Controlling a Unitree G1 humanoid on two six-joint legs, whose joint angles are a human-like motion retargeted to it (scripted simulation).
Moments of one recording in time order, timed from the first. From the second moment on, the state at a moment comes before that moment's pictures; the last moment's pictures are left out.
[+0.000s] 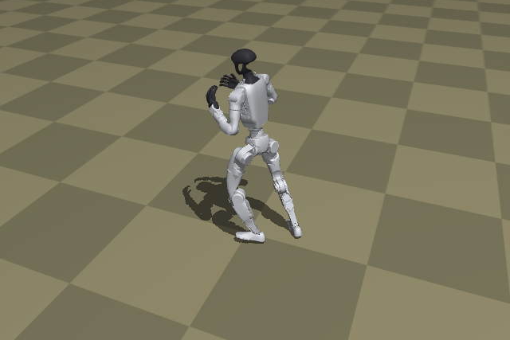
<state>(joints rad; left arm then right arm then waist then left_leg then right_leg) -0.01 0.49 -0.17 -0.62 -0.13 -0.19 -0.21 0.03 -0.49 0.24 -0.67 0.54 -0.22 0.14 0.19 -0.17 -0.02 -0.23 0.19 0.63 0.60 -0.57 0.11 0.10 -0.31 -0.56 0.27 -0.30 0.19</state>
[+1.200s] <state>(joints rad) 0.15 0.41 -0.10 -0.30 -0.23 -0.20 0.06 -0.03 -0.50 0.27 -0.39 0.59 -0.24 -0.02 -0.10 -0.09 0.25 -0.30 0.06 0.16 1.26 -0.58 0.15 -0.18 -0.08 0.16 0.30 -0.29 0.02</state>
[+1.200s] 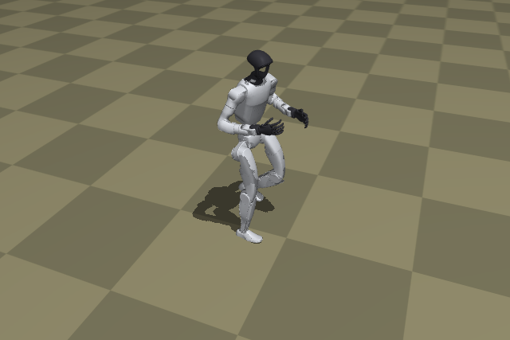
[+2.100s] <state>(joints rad) -0.43 0.28 -0.36 -0.37 -0.12 -0.20 0.07 0.61 -0.50 0.02 -0.49 0.43 -0.16 0.11 -0.08 -0.18 0.04 -0.06 0.06 0.15 0.54 -0.31 0.08 -0.21 -0.25 -0.15 0.12 -0.03 0.15</state>
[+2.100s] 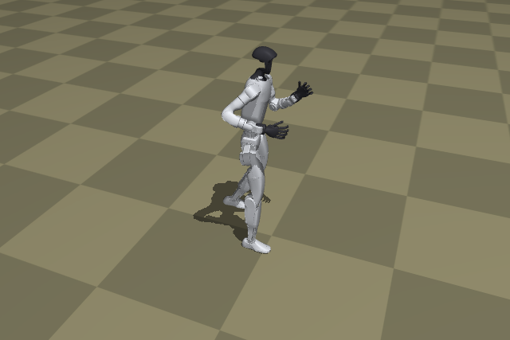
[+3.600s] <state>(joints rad) -0.49 0.35 -0.42 -0.16 -0.15 -0.18 0.16 0.18 -0.43 0.23 -0.09 0.44 -0.15 -0.21 -0.07 -0.18 0.05 -0.04 -0.02 0.02 0.44 -0.33 0.03 -0.18 -0.20 -0.02 0.08 -0.05 0.13</state>
